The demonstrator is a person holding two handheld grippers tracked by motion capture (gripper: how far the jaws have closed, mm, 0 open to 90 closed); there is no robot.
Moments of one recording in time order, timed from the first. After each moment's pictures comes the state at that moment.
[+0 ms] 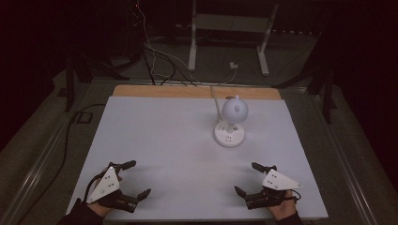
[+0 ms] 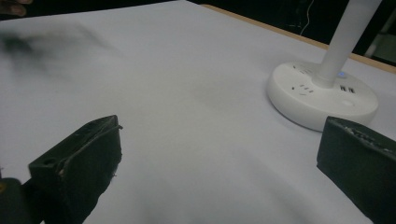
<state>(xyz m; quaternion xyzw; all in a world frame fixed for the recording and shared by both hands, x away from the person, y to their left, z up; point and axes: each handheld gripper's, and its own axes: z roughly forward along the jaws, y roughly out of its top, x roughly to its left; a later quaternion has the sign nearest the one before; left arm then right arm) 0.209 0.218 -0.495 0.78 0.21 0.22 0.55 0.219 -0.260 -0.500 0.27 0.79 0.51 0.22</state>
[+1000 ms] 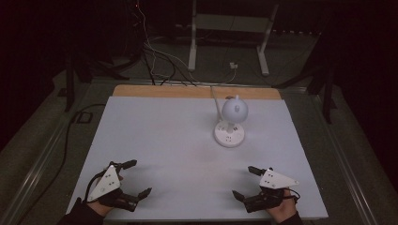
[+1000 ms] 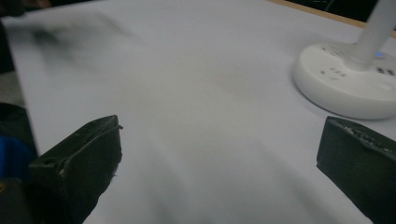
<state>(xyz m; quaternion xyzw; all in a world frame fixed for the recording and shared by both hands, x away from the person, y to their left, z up) 0.211 0.218 -0.494 0.78 0.22 0.21 0.55 0.217 -0.253 -0.495 0.28 0.81 0.49 0.16</state>
